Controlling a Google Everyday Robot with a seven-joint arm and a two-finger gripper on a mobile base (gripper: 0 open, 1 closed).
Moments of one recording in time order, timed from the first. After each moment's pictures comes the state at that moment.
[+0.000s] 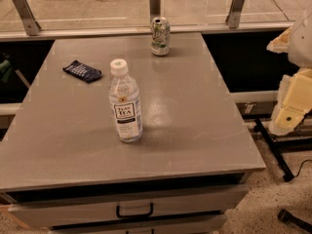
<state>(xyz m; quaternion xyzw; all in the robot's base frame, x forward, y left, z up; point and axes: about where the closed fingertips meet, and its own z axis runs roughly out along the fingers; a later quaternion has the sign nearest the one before) 0.438 -0.217 0.976 -0.60 0.78 -0.03 0.16</state>
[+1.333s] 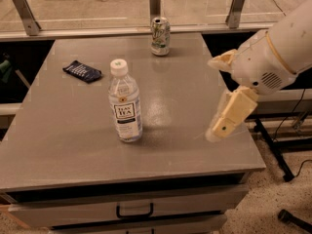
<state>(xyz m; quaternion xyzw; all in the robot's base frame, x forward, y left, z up) 0.452 -0.112 0.938 -0.62 0.72 0.13 0.28</state>
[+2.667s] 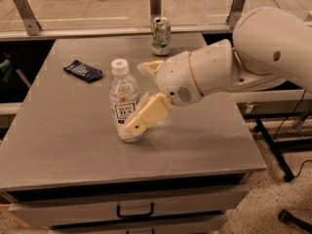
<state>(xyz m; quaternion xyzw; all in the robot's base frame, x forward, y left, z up) 0.466 0.049 0.926 -0.58 0.64 0.31 0.40</state>
